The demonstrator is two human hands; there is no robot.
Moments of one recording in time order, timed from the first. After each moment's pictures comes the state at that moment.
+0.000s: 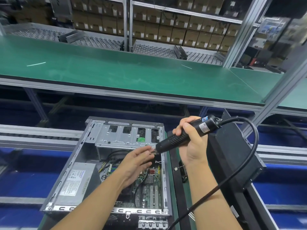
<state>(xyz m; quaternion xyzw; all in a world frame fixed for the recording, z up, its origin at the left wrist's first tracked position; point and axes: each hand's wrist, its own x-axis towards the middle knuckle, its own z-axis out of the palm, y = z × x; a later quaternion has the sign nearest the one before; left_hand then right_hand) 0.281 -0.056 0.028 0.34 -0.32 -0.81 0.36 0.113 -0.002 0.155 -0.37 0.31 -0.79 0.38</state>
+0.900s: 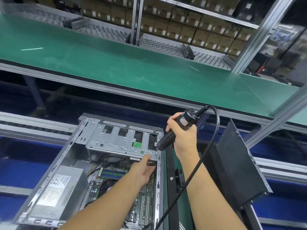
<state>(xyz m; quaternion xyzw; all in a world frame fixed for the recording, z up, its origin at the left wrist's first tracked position) 0.195 -0.097 -0.014 0.50 -0.04 -0.78 0.38 0.095 -0.078 0.148 -0.45 0.50 -0.66 0.33</state>
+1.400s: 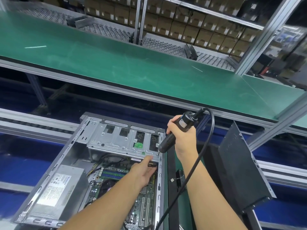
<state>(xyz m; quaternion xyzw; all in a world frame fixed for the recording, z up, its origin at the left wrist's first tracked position) 0.197 -0.099 -0.016 0.50 -0.04 -0.78 0.37 0.091 -0.088 0.135 -0.46 0.52 -0.64 0.34</state>
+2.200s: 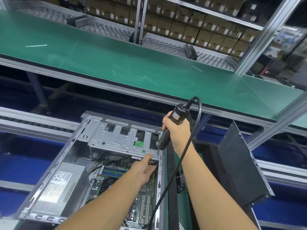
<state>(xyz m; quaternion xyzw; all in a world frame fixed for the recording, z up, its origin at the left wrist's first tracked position) 0.197 -0.101 -0.019 0.49 -0.03 -0.79 0.36 0.089 -0.112 0.126 -0.51 0.58 -0.55 0.31</state>
